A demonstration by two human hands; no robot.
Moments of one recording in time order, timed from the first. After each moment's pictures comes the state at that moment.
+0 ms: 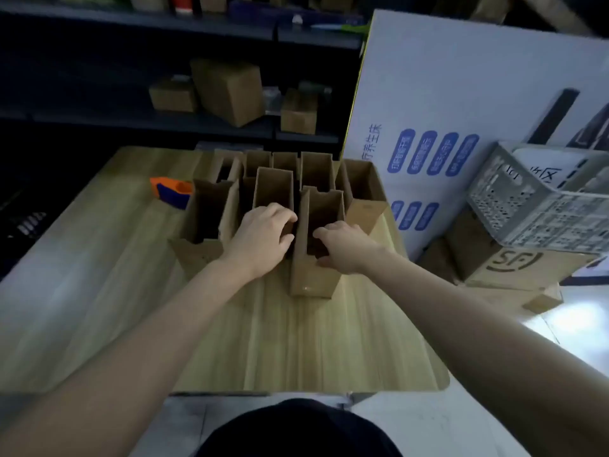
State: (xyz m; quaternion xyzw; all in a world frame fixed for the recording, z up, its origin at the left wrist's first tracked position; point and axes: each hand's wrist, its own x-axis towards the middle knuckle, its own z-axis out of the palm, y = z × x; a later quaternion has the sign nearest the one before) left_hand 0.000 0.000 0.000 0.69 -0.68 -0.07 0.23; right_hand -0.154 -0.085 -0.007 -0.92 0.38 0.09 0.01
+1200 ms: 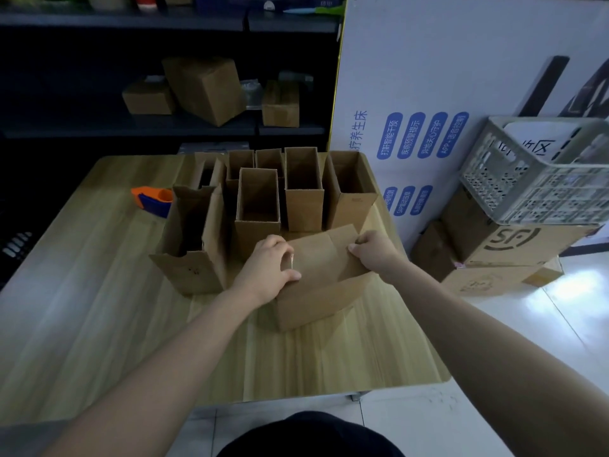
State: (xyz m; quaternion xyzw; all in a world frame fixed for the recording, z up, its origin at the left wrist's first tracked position) left_hand -0.024 -0.016 -0.043 0.72 -0.63 -0.22 0.20; right_hand -0.208 -0.107 -0.027 -0.61 0.65 -0.14 0.43
